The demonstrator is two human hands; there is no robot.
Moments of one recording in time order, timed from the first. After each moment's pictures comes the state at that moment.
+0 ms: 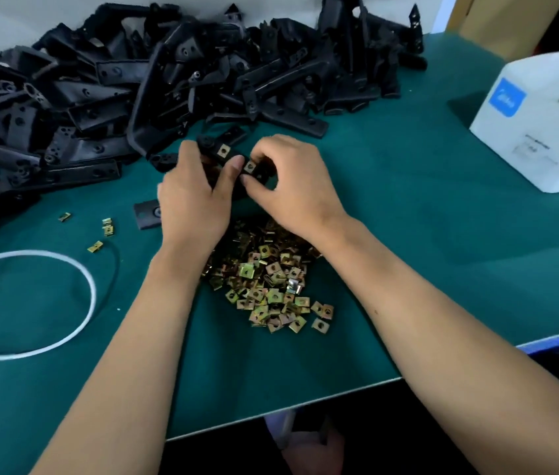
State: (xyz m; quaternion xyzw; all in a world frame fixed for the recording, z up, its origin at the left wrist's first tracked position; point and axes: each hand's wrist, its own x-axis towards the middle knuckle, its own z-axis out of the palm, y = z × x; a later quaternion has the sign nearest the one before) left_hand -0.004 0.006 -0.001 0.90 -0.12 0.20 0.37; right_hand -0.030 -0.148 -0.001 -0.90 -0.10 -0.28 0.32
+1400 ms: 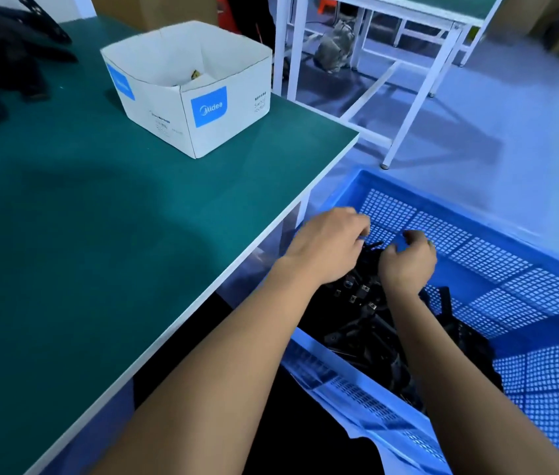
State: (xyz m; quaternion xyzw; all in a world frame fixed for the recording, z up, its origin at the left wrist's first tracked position) left_hand -0.280 -0.387 -0.051 0.66 -0.70 -0.11 0.23; right_hand -0.429 -0.490 -0.151 -0.59 0.70 -0.36 0.17
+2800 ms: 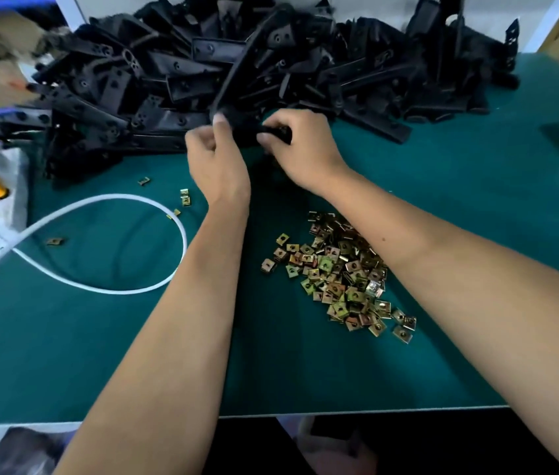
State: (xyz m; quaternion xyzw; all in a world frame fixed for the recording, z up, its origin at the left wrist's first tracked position) left_hand 0.047 0.053 -0.011 0.65 0.16 0.23 0.70; right_hand 0.058 -0.072 0.002 -0.89 -0.13 -0.19 0.39
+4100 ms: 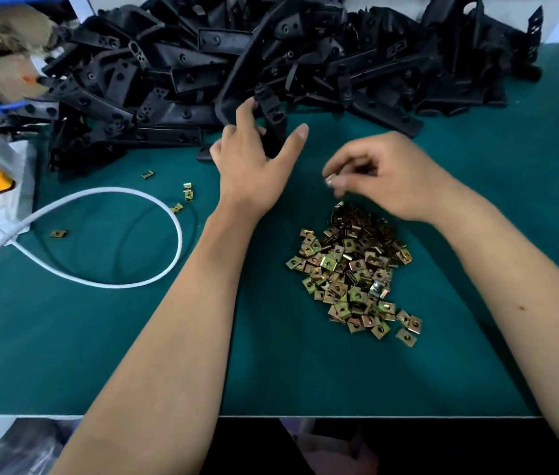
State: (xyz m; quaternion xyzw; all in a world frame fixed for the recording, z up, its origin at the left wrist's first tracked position) left_hand 0.031 0.046 -0.012 0.88 -0.07 0.19 0.43; right_hand -0.012 -0.161 0.012 -0.90 -0.21 -0.02 0.38
